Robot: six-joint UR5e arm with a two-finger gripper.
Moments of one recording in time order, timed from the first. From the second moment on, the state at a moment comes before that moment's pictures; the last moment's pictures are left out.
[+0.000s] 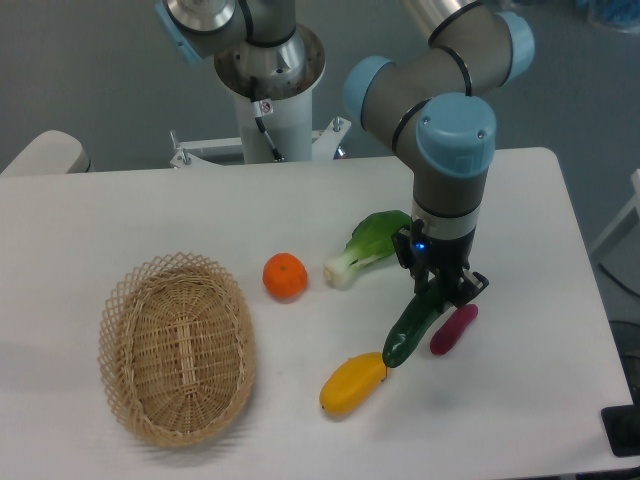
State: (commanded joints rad) arm 2.58 -1.94 -1.51 -1.07 1.54 1.40
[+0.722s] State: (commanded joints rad) arm 2.55 -1.97 -1.48 -1.06 1.54 1.29
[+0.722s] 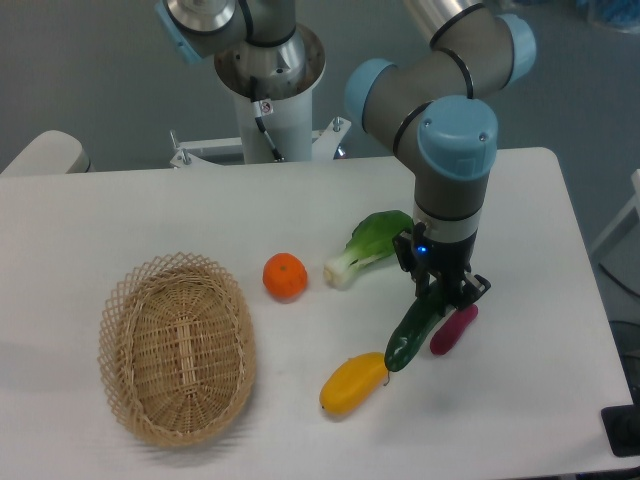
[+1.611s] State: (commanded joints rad) arm 2.54 -2.17 -1.39 -0.80 1.56 1.23
